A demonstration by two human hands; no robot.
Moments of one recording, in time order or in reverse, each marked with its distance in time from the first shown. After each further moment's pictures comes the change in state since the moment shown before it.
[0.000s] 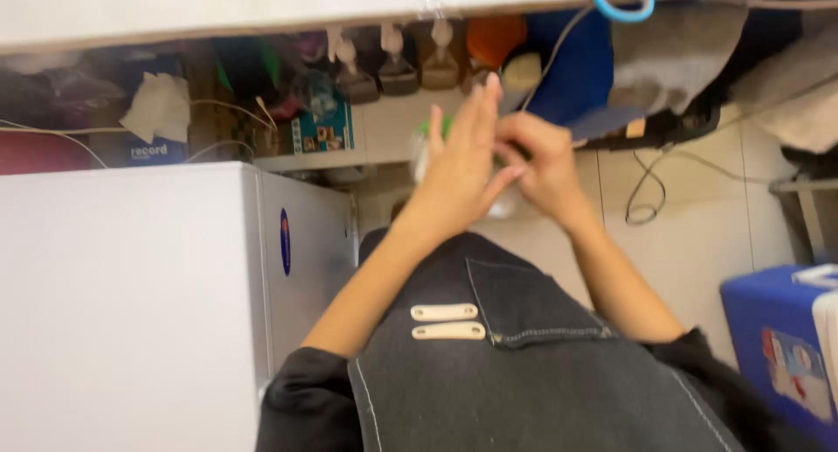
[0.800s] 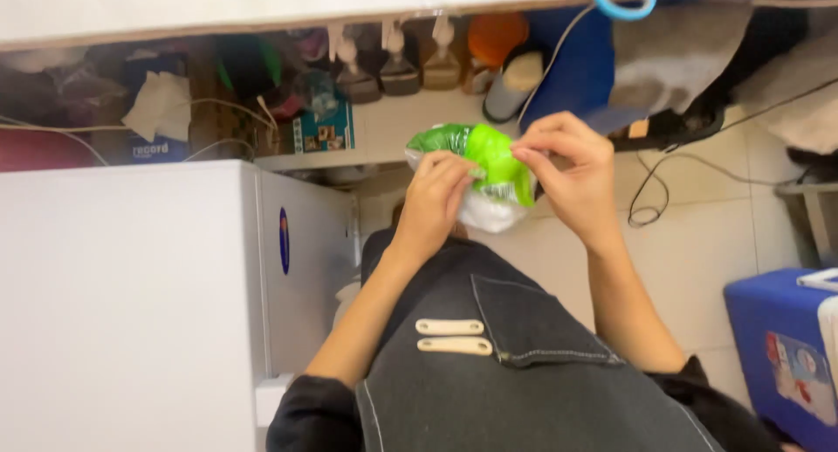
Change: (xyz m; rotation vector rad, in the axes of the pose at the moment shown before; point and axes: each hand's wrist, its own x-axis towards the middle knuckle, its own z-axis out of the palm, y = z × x) left_hand -0.054 -0.036 0.030 -0.124 -0.008 -0.178; right_hand -0.015 -0.025 -0.031 0.080 0.052 0.149
